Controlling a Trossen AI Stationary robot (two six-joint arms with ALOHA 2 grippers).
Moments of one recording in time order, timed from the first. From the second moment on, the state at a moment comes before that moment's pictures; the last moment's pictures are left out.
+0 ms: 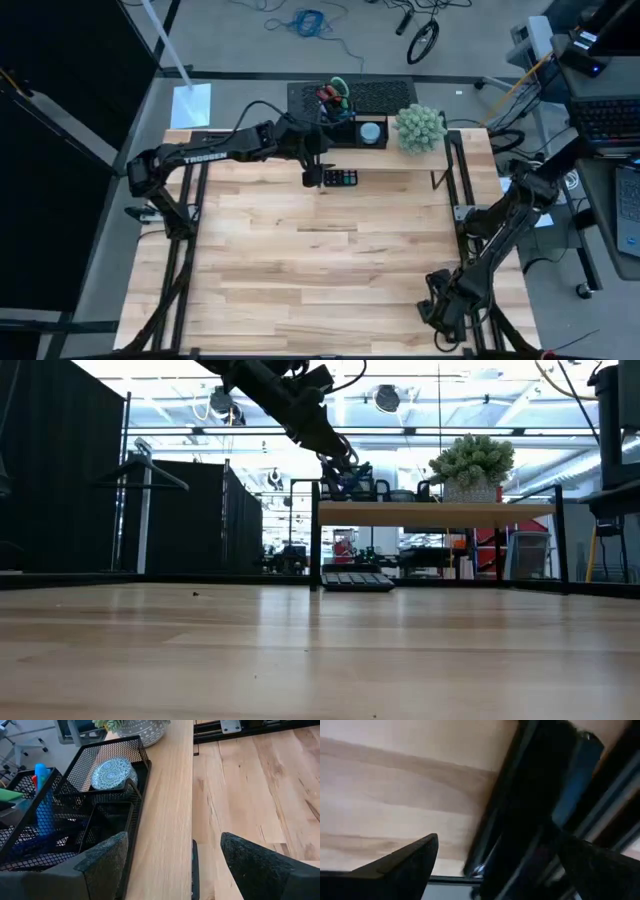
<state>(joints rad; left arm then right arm) 0.36 1.65 1.40 -0.33 0.10 0.37 0.96 1.53 0.88 -0.77 -0.33 2.32</state>
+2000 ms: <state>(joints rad) 0.35 1.65 1.40 -0.35 0.10 0.38 0.96 1.59 0.89 -0.57 -0.25 2.36</state>
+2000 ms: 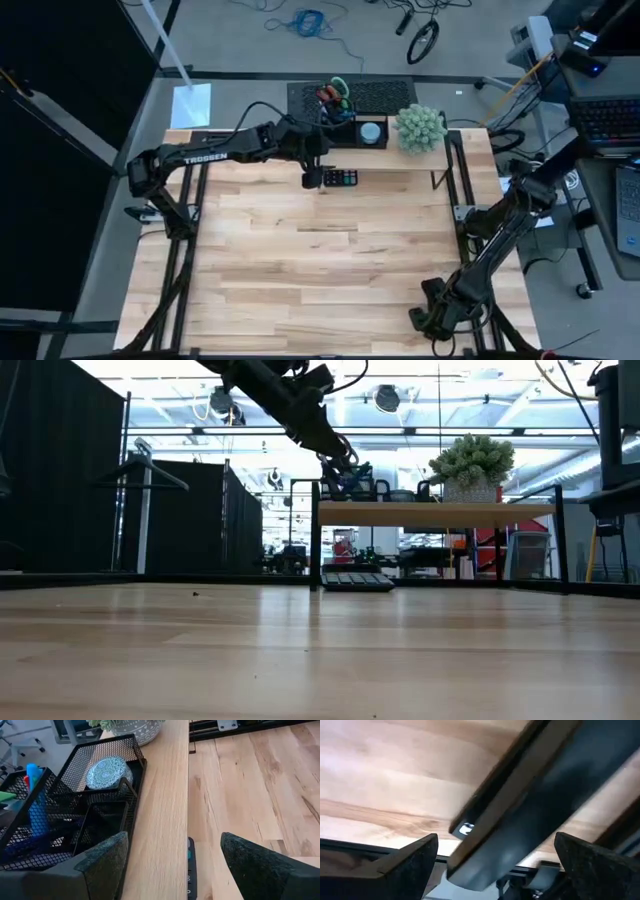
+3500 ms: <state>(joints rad) 0.35 1.65 1.40 -0.36 0.10 0.40 0.62 1.62 0.89 -0.88 -0.08 2.01</state>
